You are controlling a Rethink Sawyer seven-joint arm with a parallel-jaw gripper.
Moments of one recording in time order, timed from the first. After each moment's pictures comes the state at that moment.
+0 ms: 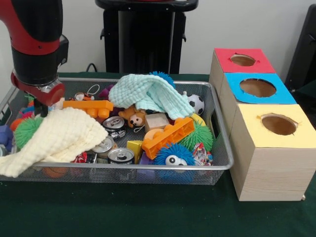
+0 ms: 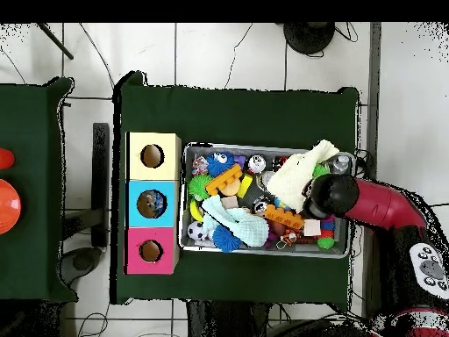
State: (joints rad) arm -0.59 -0.47 0.03 1.38 -0.35 0.69 1.99
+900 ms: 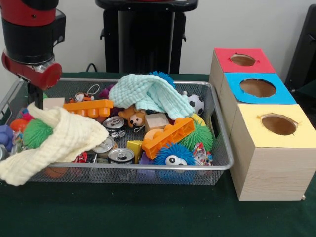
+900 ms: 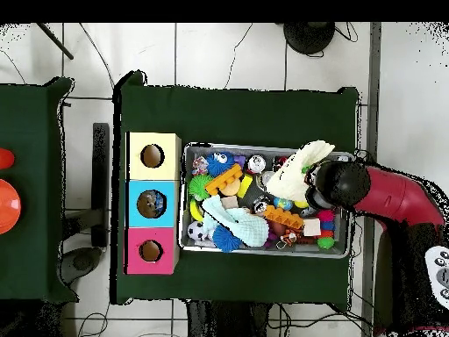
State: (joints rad) arm -0.60 -0.57 0.08 1.38 -0.35 0.75 1.99
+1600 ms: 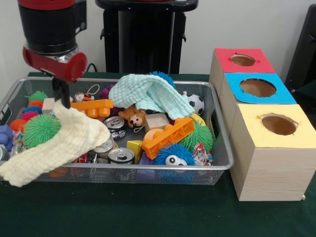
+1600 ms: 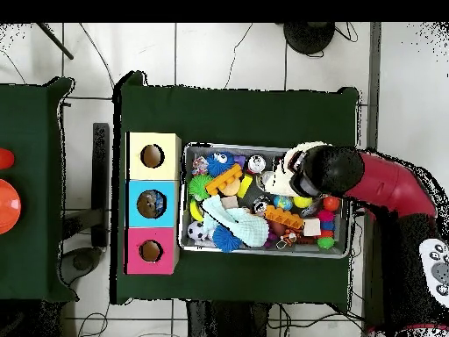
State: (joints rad) arm -0.57 -0.61 0.15 1.39 -0.25 0.80 1.99
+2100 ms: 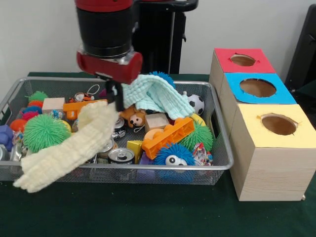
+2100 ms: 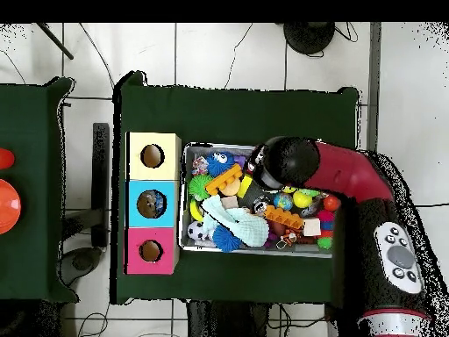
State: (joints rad) arm -0.46 -0.62 0.16 1.43 -0.18 0.80 1.99
